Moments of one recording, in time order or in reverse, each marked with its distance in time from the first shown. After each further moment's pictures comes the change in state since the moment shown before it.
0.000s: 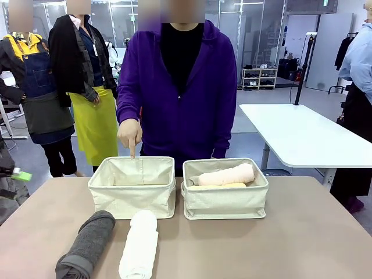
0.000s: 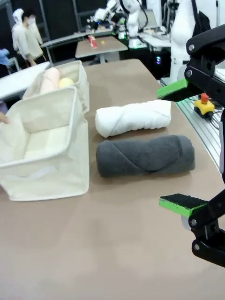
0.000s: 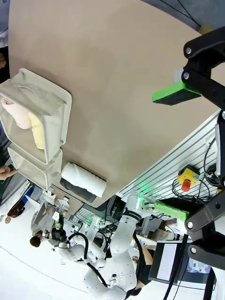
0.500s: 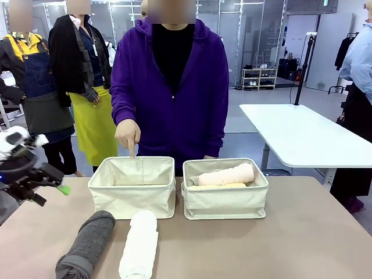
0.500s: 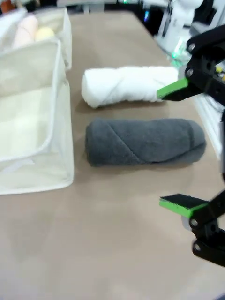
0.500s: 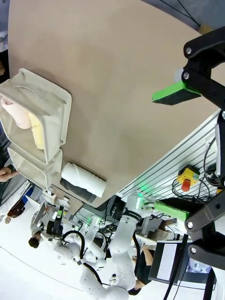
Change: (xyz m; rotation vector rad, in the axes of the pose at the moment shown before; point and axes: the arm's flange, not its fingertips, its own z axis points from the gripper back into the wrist) left arm 0.013 -0.064 -0.096 0.309 0.184 -0.046; right arm 0.000 0.000 0.000 0.000 0.001 -0.001
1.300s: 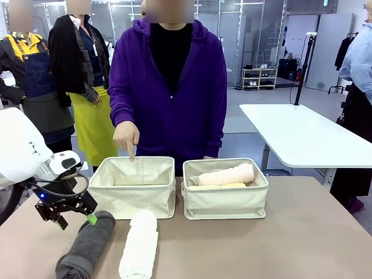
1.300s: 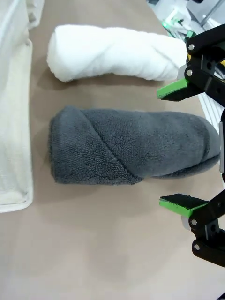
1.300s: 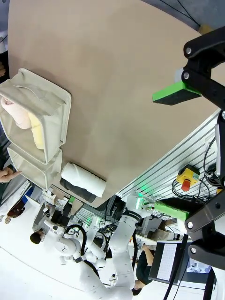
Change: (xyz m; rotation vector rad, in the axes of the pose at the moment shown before) left arm -0.016 -0.054 -0.089 0.196 0.198 -0.040; right arm 0.000 0.000 0.000 0.000 0.000 -0.001
